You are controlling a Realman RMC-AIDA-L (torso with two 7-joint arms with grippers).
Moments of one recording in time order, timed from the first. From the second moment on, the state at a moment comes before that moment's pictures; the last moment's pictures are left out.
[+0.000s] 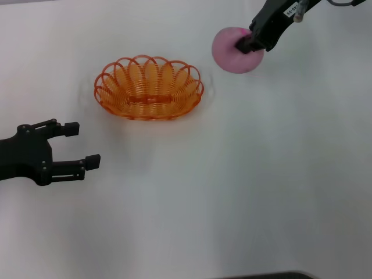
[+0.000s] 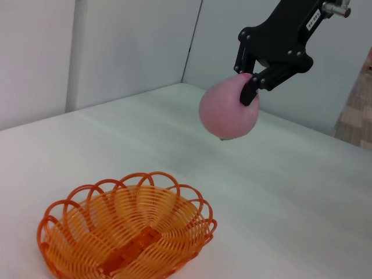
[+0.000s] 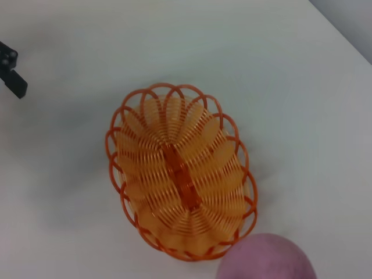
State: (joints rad) left arm -0.34 -2.16 0.59 0.95 2.18 1.74 -1.41; right arm 0.92 2.09 -1.00 -1.18 -2.68 -1.68 2.17
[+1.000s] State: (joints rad) left arm -0.35 -2.16 0.58 0.94 2.18 1.74 -1.41; right arm 0.92 2.10 -1.27 -0.82 -2.31 -1.21 2.07
